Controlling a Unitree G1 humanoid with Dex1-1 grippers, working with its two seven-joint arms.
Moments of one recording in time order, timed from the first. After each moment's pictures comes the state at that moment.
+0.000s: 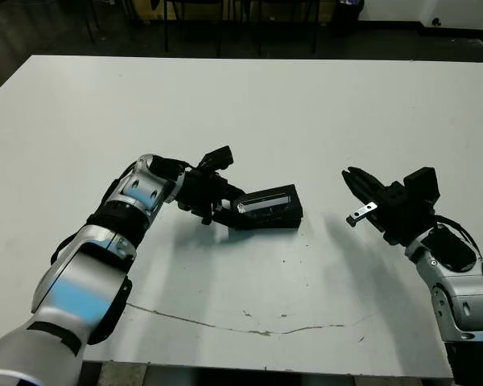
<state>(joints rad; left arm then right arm) -0.87 0.26 -0.37 0.90 0.00 0.16 -1.32 -0.11 -0.43 -0.06 -0.08 0.20 0.18 0.49</state>
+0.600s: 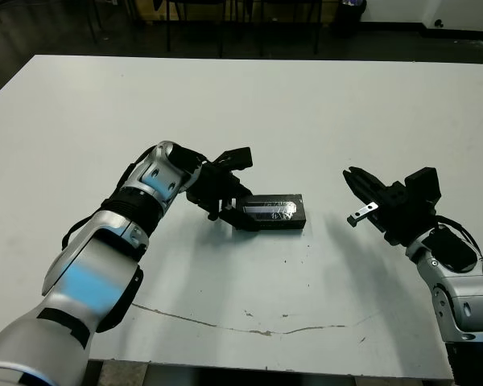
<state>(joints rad) -0.96 0.23 -0.47 0.89 0.12 0.18 -1.35 -0.11 -0.43 -0.06 -0.08 0.20 0.18 0.48</state>
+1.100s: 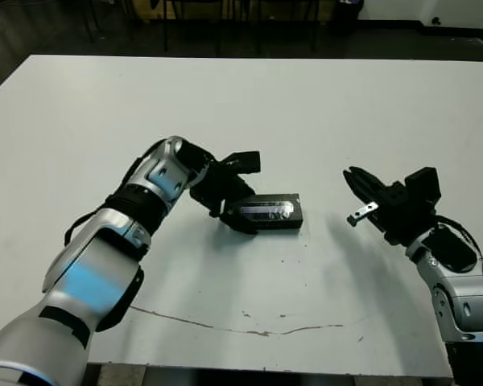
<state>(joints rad) -0.96 0.22 -0.50 0.88 0.16 0.09 -1.36 -0.11 -0.43 -0.06 -0.08 0.20 0.18 0.48</state>
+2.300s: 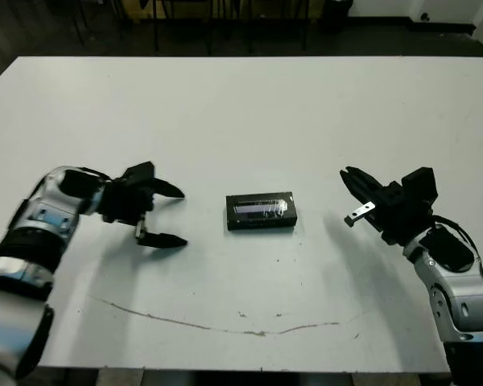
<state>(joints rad) -0.55 0.69 -0.25 0.58 -0.08 -0.02 -1.39 -0.11 -0.43 -0.04 -0.09 0.20 0.18 0.48</state>
